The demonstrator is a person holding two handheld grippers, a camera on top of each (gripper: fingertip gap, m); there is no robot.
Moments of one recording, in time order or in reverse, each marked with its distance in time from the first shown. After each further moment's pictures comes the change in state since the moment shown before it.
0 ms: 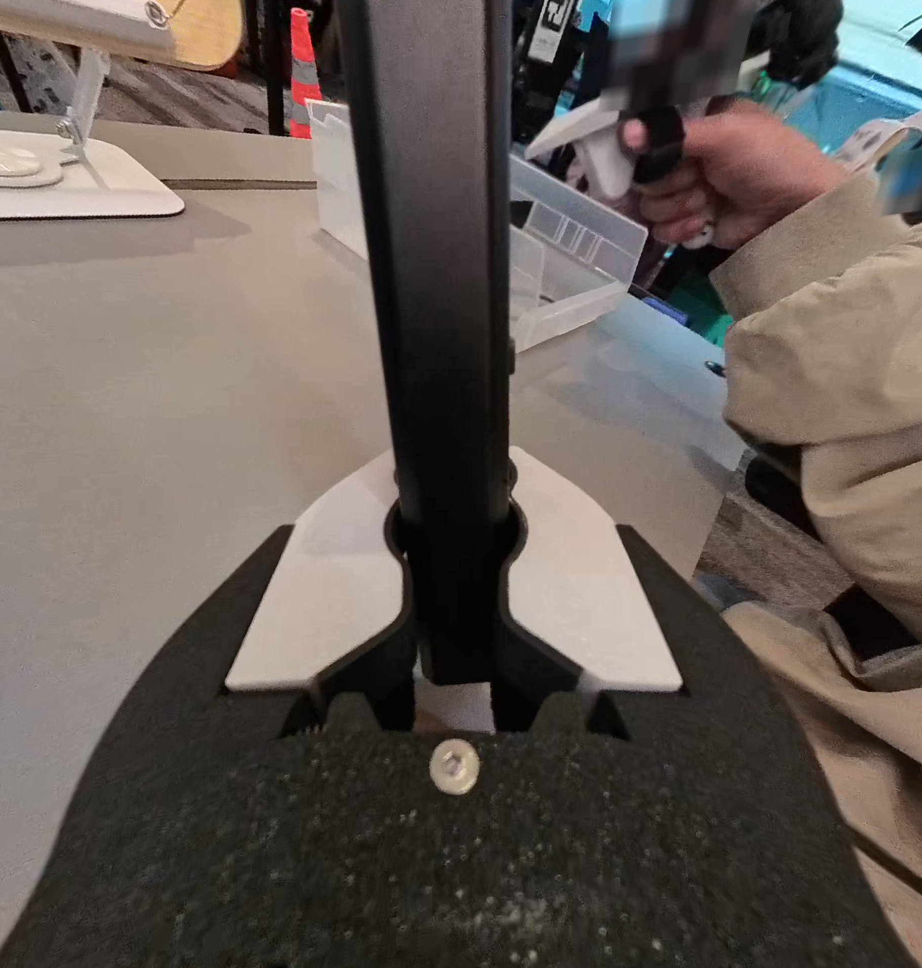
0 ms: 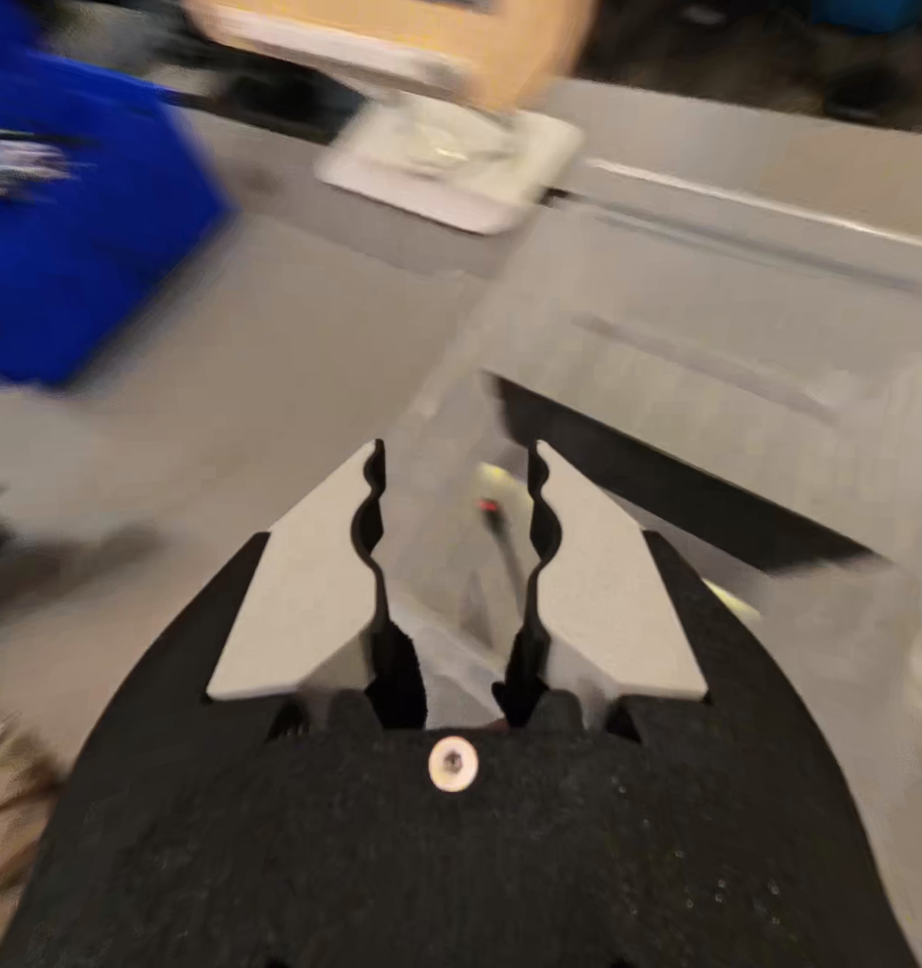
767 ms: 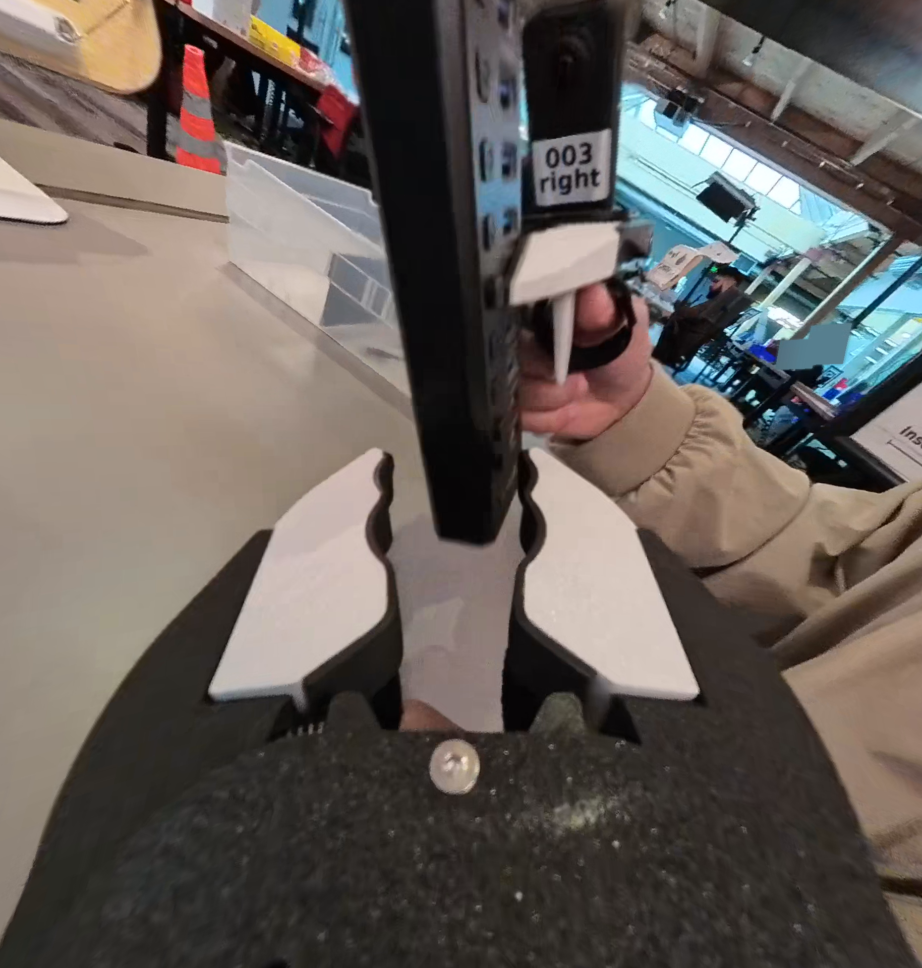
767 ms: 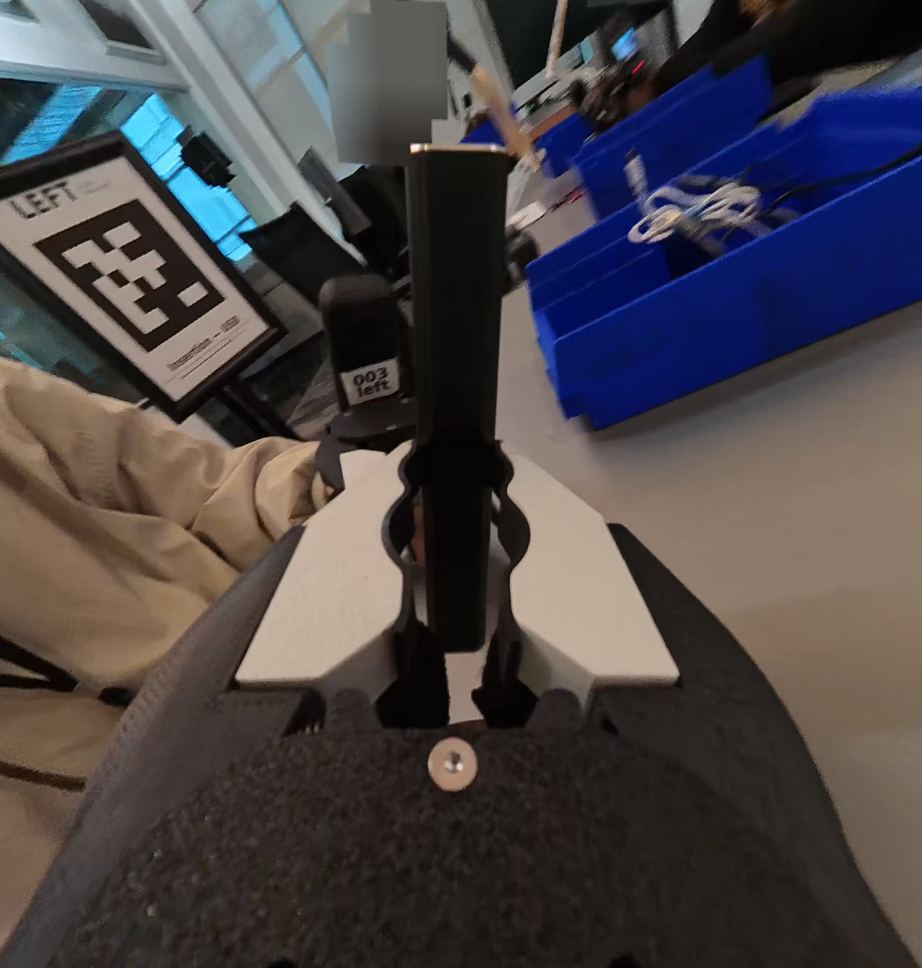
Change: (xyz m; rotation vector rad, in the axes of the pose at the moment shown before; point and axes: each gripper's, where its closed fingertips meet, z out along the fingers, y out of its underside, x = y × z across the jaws) left arm 0.009 -0.018 -0.011 0.096 0.204 -0.127; right arm -0.284 0.002 0.025 0.119 -0.997 -0.047
